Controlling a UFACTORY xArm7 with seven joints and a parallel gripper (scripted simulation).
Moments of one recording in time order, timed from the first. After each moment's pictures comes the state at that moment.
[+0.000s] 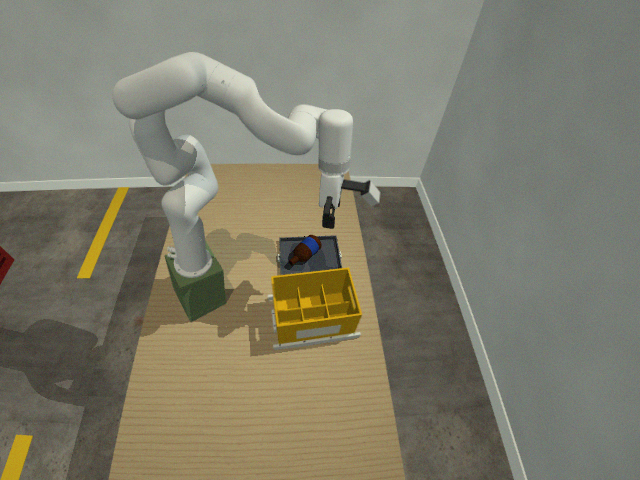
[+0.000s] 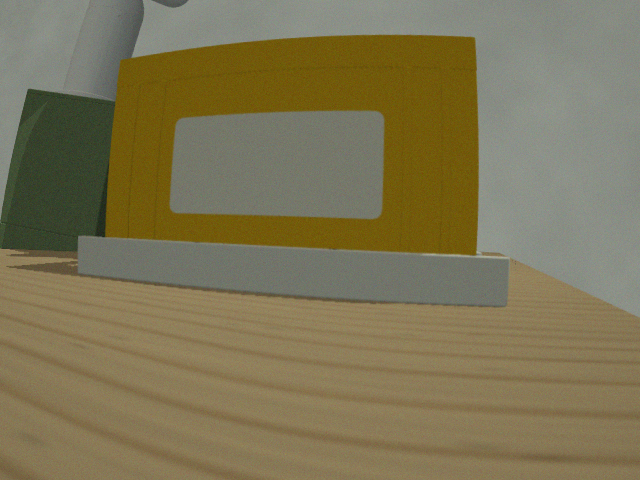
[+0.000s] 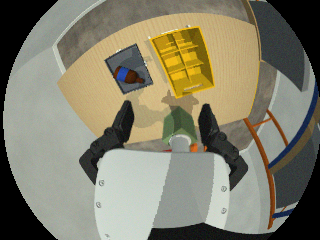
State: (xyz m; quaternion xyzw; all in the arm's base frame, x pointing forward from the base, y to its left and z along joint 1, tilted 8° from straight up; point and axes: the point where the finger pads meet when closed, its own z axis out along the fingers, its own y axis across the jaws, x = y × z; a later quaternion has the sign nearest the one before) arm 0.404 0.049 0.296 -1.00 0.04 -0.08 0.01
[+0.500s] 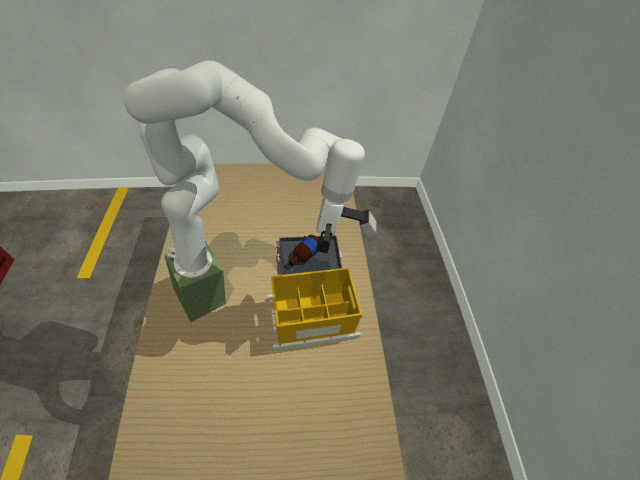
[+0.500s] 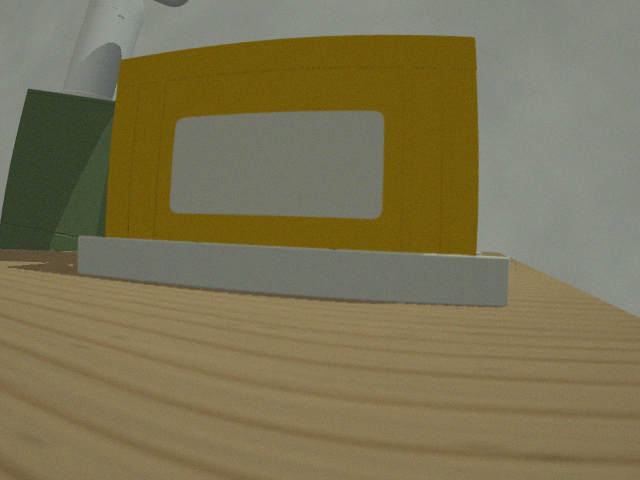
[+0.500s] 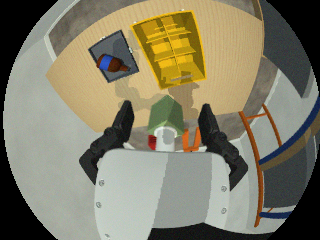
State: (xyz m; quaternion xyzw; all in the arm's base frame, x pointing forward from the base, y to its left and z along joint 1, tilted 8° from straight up) arm 0.399 0.002 0.249 -1.00 0.00 0.00 0.00
